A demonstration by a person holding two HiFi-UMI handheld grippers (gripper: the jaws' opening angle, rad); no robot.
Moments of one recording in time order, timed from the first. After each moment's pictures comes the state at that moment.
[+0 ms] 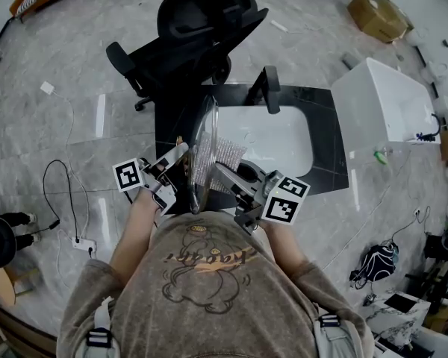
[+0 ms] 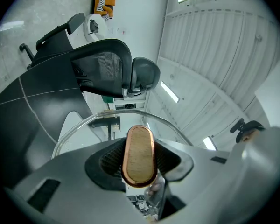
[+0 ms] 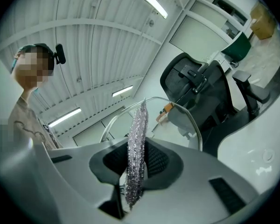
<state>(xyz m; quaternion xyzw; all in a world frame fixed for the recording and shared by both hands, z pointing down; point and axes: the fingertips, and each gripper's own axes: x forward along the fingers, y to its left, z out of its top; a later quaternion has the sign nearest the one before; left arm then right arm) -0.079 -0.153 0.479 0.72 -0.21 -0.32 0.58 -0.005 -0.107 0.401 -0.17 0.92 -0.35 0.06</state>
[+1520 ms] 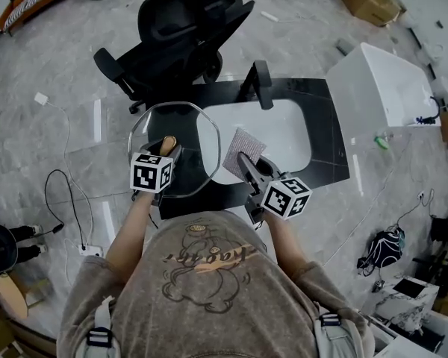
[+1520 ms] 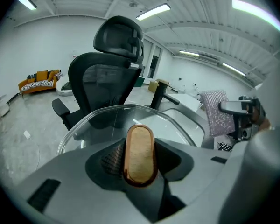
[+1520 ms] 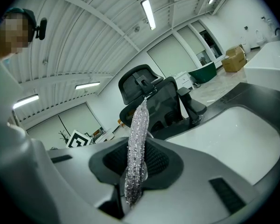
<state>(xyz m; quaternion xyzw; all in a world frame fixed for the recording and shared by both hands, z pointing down) -0.103 -0.186 0.576 0.79 -0.48 0.25 0.29 0.086 -0.156 0.492 -0.40 0.85 -0.34 -0.02</state>
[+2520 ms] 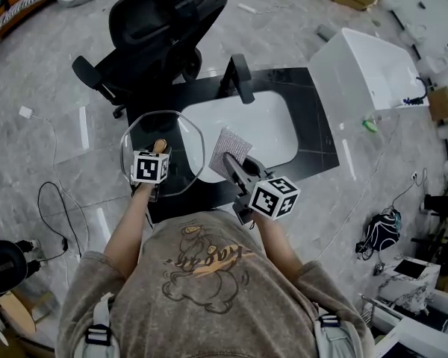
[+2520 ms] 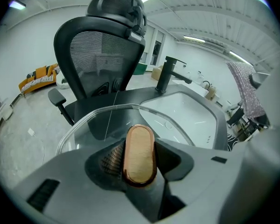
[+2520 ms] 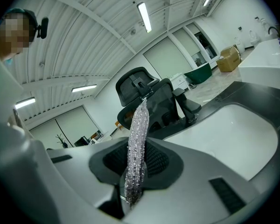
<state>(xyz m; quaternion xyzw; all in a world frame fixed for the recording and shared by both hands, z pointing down) -0.089 -0.204 0.658 0.76 -0.47 0.32 0.31 0.094 -0.152 0.495 -0.42 0.84 -0.35 0.00</state>
